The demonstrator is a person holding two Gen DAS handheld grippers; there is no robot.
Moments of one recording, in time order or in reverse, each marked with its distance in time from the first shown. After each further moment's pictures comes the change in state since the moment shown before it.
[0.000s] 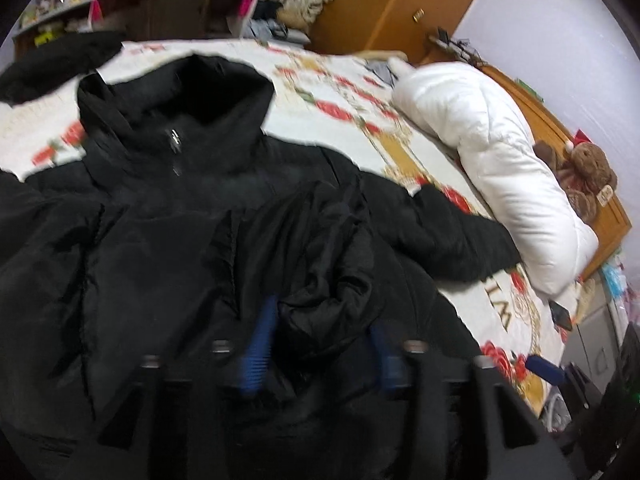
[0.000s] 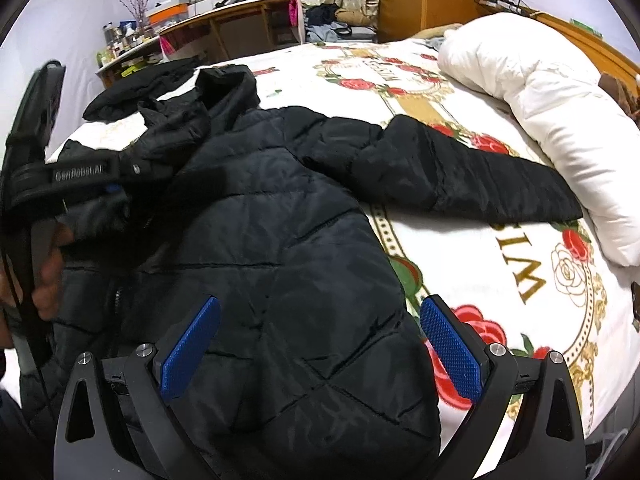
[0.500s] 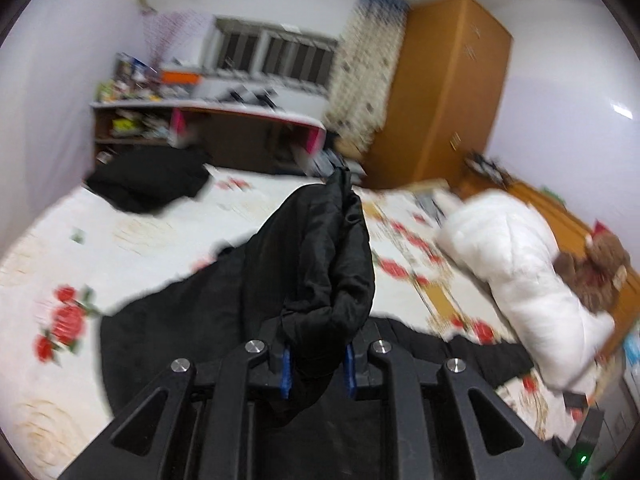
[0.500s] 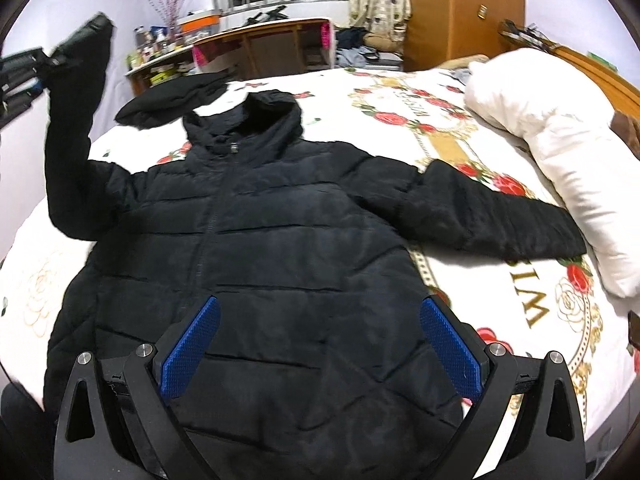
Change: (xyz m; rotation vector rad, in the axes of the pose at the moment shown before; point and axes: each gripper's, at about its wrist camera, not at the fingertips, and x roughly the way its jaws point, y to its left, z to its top) left arm -0.182 0.047 0.056 -0.022 -0.417 0.198; right arm -0.040 0.043 0.011 -0.065 -0.072 0.042
